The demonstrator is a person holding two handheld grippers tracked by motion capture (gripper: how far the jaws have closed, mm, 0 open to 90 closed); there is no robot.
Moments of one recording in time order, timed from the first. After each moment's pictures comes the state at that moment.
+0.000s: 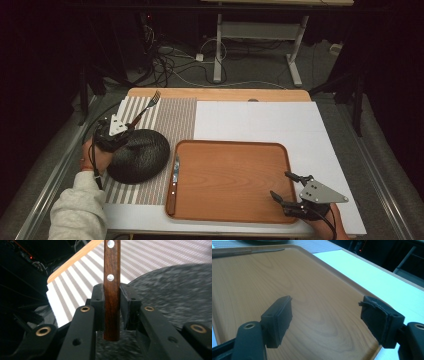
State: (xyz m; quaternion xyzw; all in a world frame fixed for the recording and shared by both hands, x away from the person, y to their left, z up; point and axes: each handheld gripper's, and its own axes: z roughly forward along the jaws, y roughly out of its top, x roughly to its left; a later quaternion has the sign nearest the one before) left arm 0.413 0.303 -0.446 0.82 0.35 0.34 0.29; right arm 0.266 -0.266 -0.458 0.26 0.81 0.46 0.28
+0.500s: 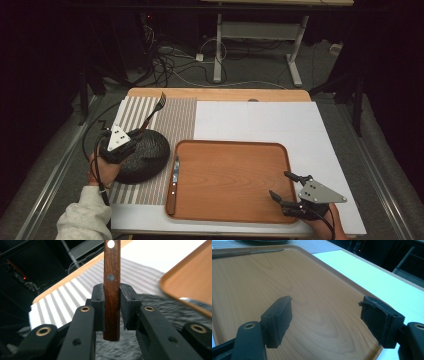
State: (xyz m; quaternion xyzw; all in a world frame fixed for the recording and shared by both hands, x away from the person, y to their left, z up) left arm 0.375 0.277 -0.442 0.79 0.32 0.35 0.39; right arm 0.265 -0.264 -0.459 0.26 0.80 0.46 0.28
